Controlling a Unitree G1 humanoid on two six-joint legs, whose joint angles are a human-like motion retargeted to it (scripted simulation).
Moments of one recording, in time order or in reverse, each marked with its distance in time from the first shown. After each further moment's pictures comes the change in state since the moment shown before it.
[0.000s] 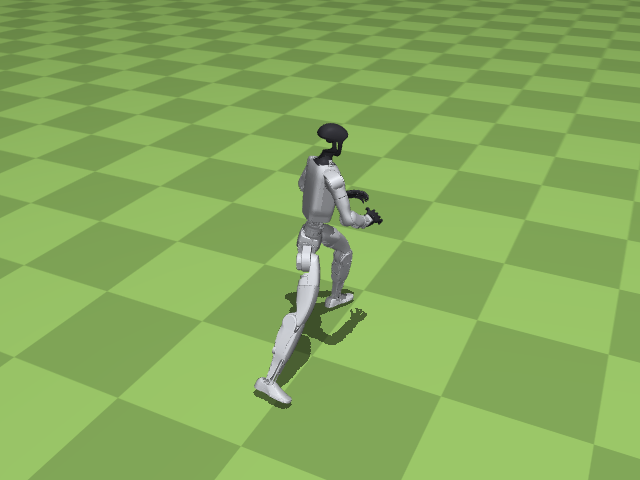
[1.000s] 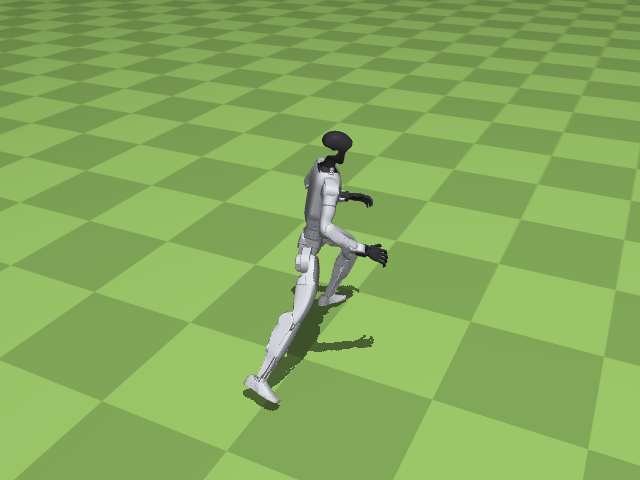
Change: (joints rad) left arm 0.126 -0.004 0.072 -0.045 -0.052 0.000 -0.044; right arm 0.451 -0.324 -0.521 -0.093 0.179 0.030 0.038; waist -0.088 0.168 0.031; left_leg -0.168 0.156 -0.098 0.607 -0.334 0.000; right_leg 0.002 -0.120 0.105 0.024 0.065 0.000
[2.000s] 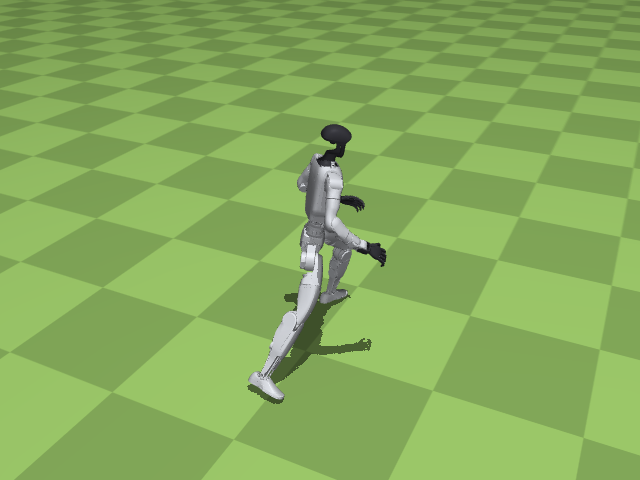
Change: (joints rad) left arm 0.092 -0.140 -0.014 -0.018 0.037 0.029 -0.050; right arm 0.049 0.037 0.033 0.101 -0.019 0.004 0.017; waist -0.018 -0.092 0.001; left_leg 0.235 -0.153 0.058 -0.549 0.302 0.000; right_leg 0.168 0.097 -0.213 0.022 -0.090 0.000
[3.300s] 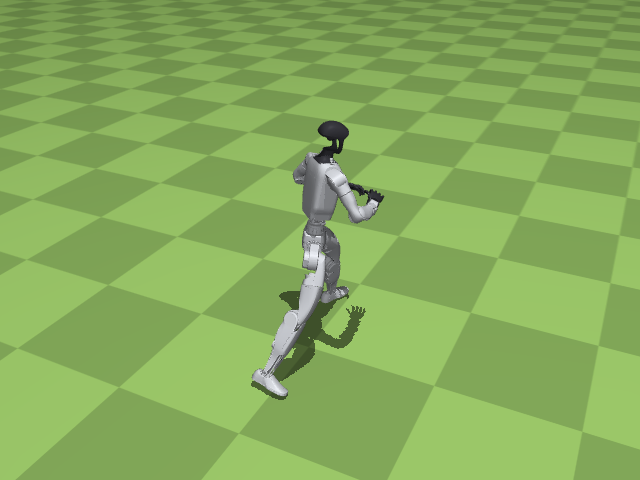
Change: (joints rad) left arm -0.141 0.301 -0.105 -0.147 0.104 -0.037 0.035; right arm -0.591 0.066 0.464 -0.357 -0.234 -0.083 -0.006; waist 0.135 0.093 0.102; left_leg 0.402 0.010 0.053 -0.660 0.306 0.000; right_leg 0.171 0.242 -0.070 -0.032 -0.066 -0.023
